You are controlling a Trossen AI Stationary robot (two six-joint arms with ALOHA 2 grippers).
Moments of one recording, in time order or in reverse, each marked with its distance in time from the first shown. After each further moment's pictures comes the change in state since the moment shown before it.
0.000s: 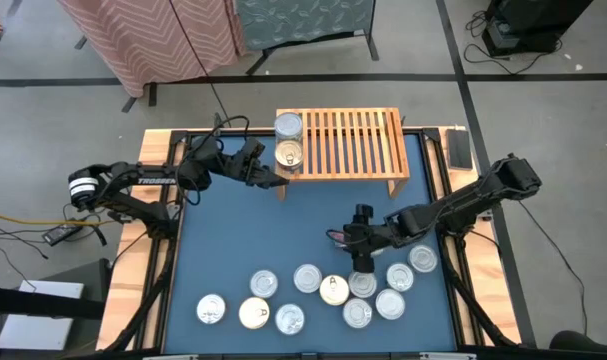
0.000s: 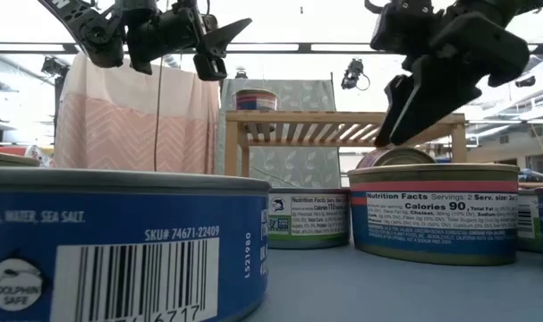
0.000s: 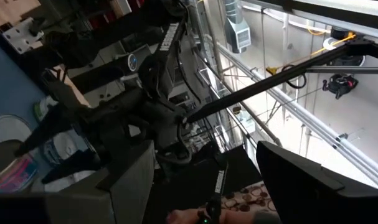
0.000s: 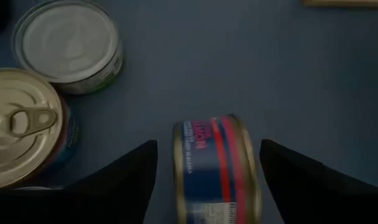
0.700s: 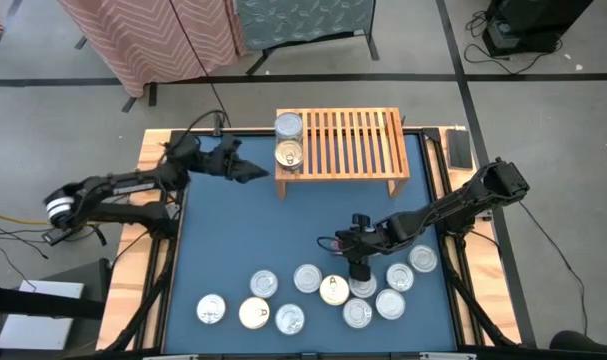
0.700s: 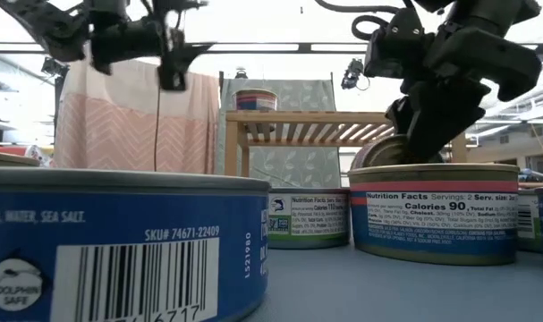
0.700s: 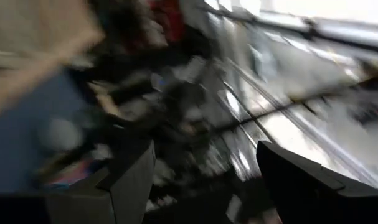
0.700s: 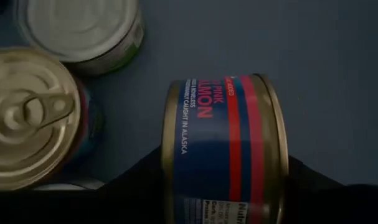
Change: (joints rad) left arm 0.150 -0.297 -0.144 -0.291 -0.013 0.022; right arm 0.001 0.118 0.037 -0.008 -0.101 0.109
